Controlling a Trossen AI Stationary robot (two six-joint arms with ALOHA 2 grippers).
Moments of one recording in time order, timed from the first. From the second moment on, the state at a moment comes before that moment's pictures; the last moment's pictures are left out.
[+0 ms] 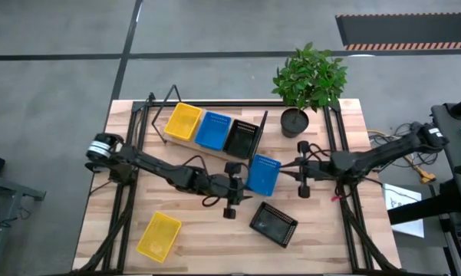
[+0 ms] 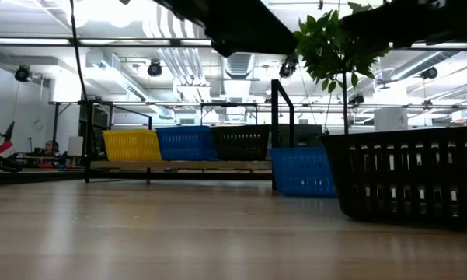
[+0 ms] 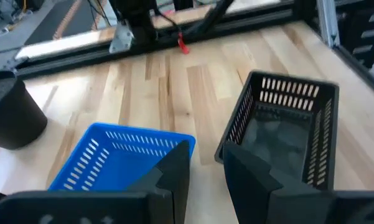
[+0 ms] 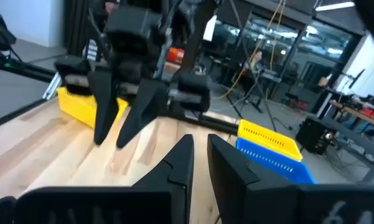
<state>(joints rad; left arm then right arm) -0.27 1.73 1.17 0.11 -0.23 0.06 0.25 0.83 0.26 0.59 0.22 -0.31</state>
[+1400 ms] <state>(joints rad) -0.20 1.96 1.25 0.10 -0.21 0.14 0.25 0.77 0.24 0.55 0.23 -0.31</state>
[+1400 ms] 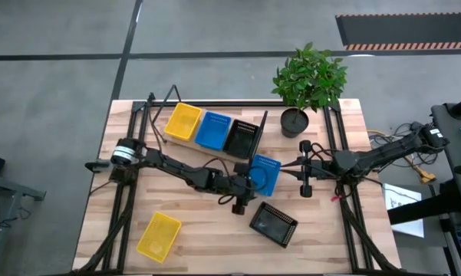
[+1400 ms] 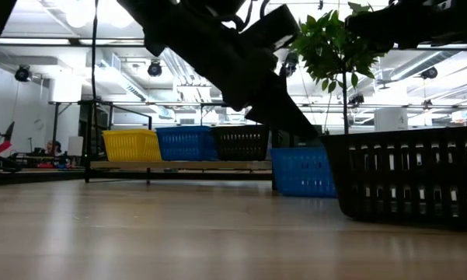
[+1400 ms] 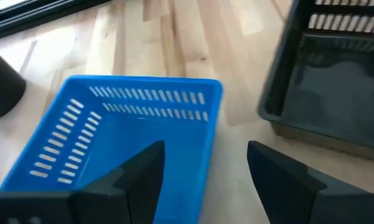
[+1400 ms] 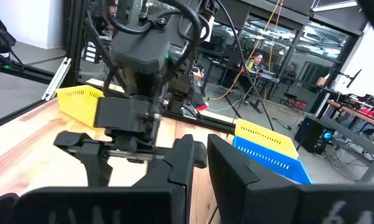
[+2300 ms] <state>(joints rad) -0.19 2.06 1.26 0.15 -0.21 0.17 0.25 0.77 0.24 0.53 0.24 -0.31</state>
